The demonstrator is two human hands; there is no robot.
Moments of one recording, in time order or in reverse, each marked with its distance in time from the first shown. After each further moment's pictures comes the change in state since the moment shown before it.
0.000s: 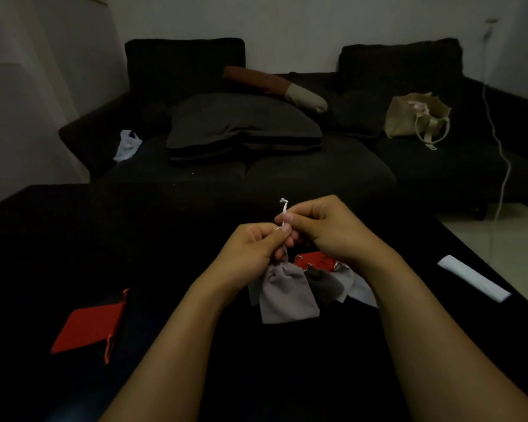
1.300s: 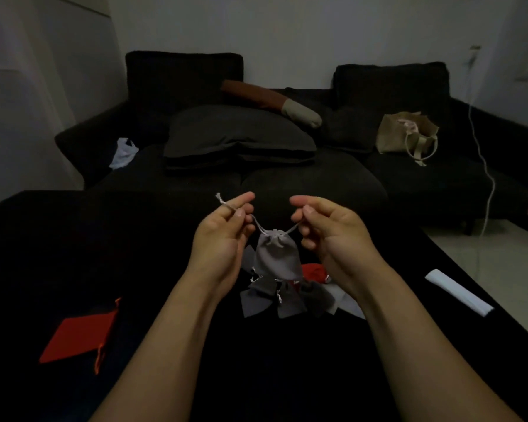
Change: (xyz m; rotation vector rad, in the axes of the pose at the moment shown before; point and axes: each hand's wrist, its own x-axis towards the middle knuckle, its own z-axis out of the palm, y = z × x) left_hand 0.014 0.011 -0.011 -0.545 0.276 0.202; right_hand -0.003 0.004 0.001 0.646 0.220 -0.040
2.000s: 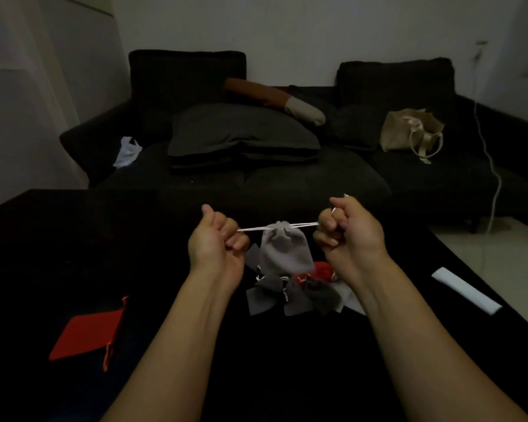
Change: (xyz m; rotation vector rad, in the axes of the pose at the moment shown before) left_hand -0.001 0.007 -0.006 -0.481 0.269 -0.202; right_hand 0.010 0.001 0.002 0.441 0.235 0.134
